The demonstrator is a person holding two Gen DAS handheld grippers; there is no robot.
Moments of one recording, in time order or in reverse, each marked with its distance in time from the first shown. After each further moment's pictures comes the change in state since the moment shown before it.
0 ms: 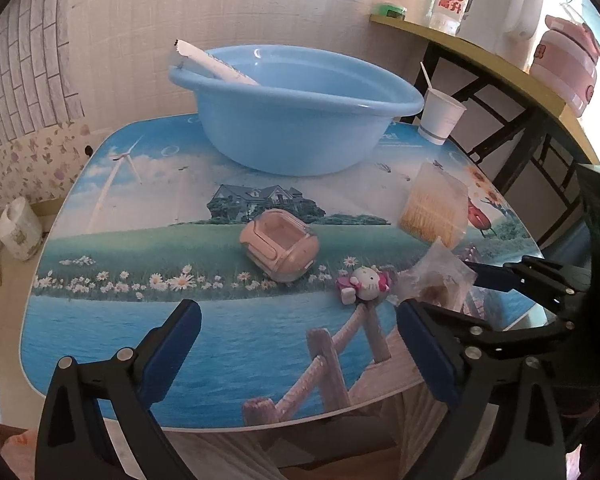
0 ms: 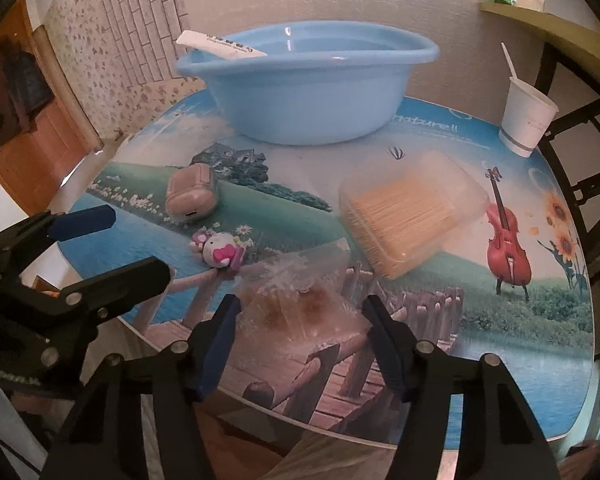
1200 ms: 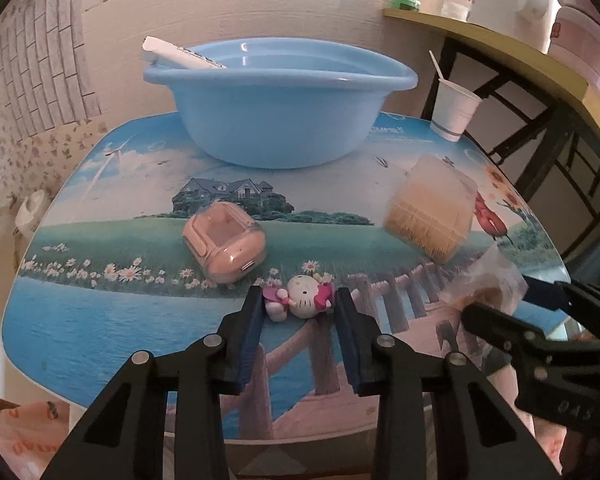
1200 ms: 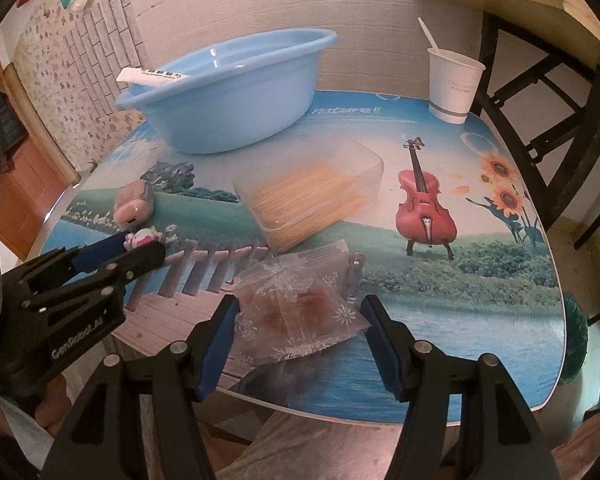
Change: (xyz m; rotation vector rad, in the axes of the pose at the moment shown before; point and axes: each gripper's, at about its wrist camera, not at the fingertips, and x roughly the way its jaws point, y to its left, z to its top) left arm 0.025 -0.043 -0.003 -0.036 -0.016 0.106; right arm -0.018 -0.052 -0.020 0.136 -0.036 -0.064
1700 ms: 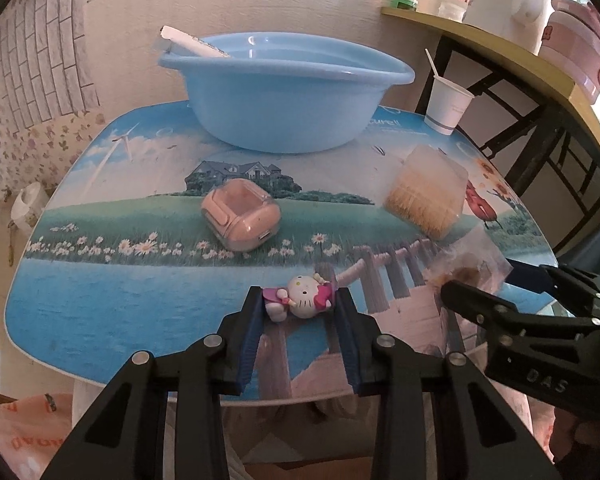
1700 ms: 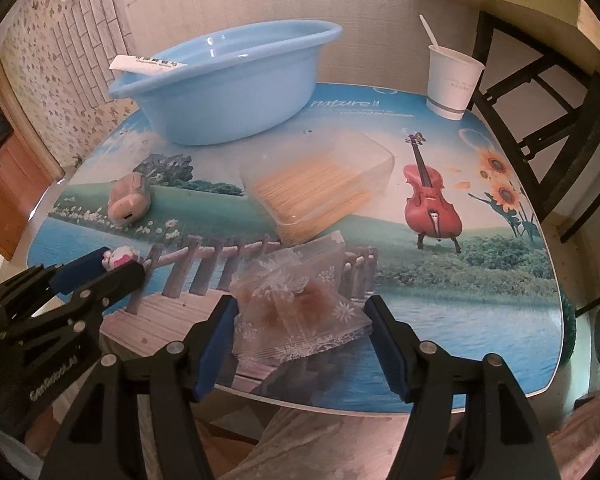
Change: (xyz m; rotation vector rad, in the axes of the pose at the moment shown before) left arm -0.015 0.011 -0.013 -0.010 0.021 -0.034; right arm 0.004 0.022 0.000 0.001 0.029 -0.069
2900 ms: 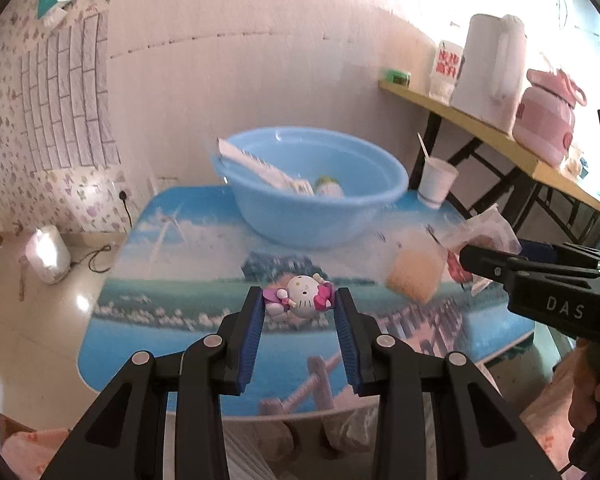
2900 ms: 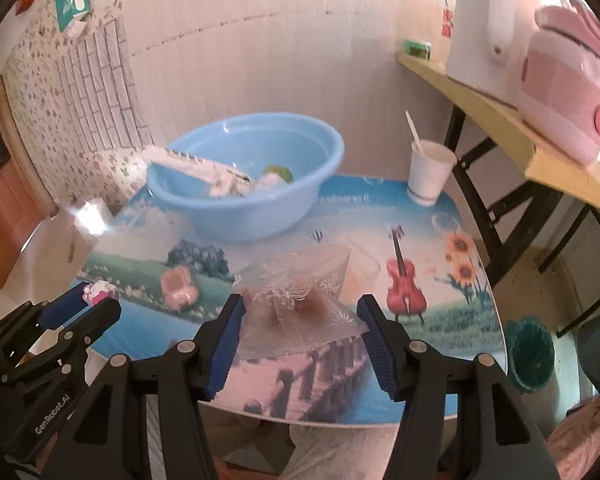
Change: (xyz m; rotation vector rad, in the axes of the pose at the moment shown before) left arm -0.084 0.031 0.028 0.012 -0.229 0.005; right arm -0.085 0.035 0.049 0.015 -0.184 -0.060
